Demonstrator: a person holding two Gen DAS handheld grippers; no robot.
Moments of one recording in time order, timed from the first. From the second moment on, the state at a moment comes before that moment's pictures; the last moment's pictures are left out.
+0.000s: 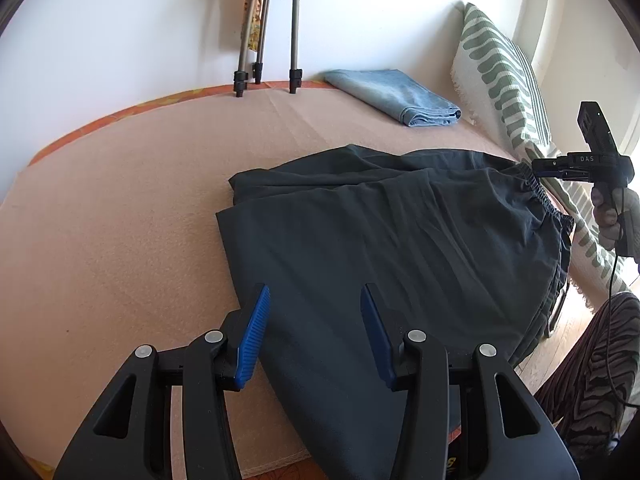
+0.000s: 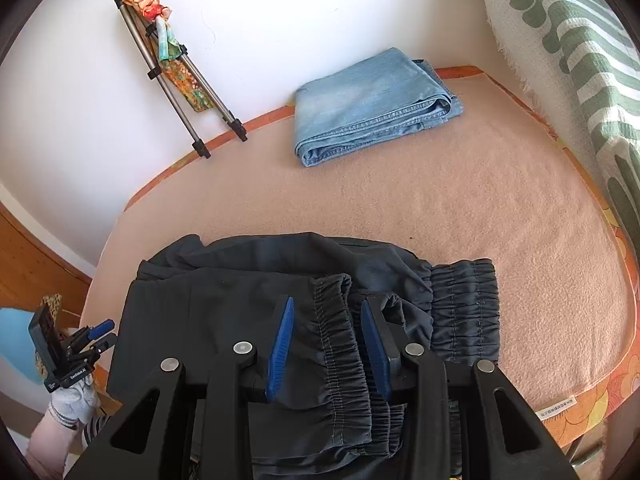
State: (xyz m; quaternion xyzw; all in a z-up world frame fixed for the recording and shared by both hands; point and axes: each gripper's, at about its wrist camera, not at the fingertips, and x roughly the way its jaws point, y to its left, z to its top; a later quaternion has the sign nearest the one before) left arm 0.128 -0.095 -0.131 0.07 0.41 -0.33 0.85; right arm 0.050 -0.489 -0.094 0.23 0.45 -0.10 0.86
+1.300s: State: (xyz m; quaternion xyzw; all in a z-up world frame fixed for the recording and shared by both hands) left arm 0.134 -0.057 -0.088 0.09 0.42 -0.30 0.85; right arm 0.052 -0.452 -0.078 0.11 0.47 -0.17 0.86
